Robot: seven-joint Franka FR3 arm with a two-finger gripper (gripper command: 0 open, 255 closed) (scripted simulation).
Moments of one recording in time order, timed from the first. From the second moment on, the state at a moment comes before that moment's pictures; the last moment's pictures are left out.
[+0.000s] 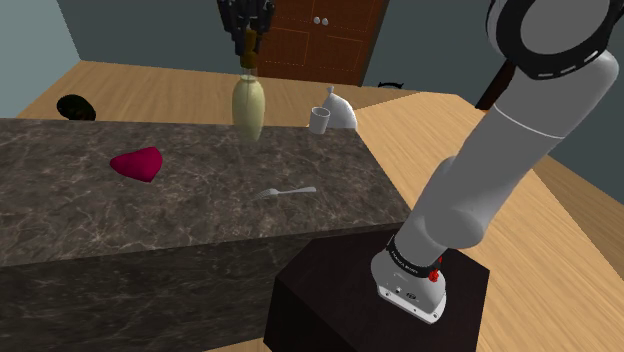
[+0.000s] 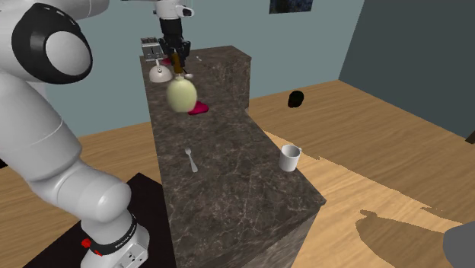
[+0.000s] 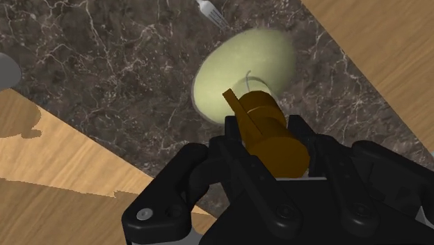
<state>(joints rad) 0.16 -0.05 0.06 -1.58 0.02 1.54 0.13</state>
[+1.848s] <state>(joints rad) 0.46 0.69 0.19 -0.83 -0.10 1.52 0.51</state>
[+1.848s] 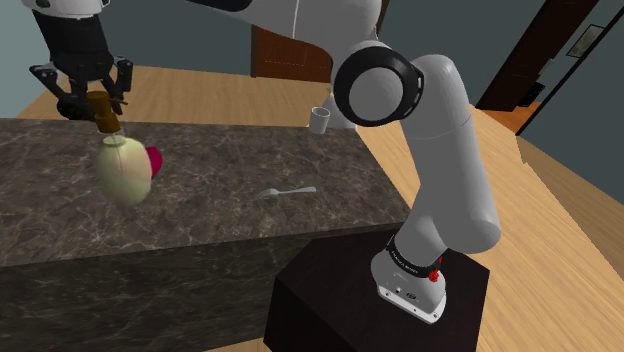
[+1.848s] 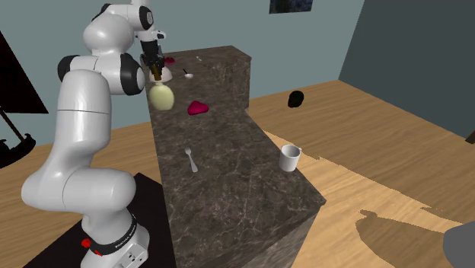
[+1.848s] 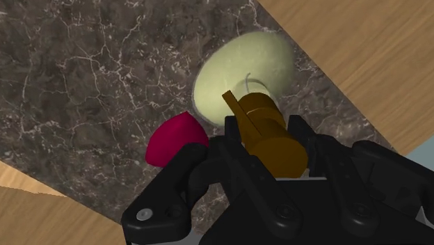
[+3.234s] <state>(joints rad) 0.43 0.63 0.19 -1.15 -0.09 1.78 0.52</state>
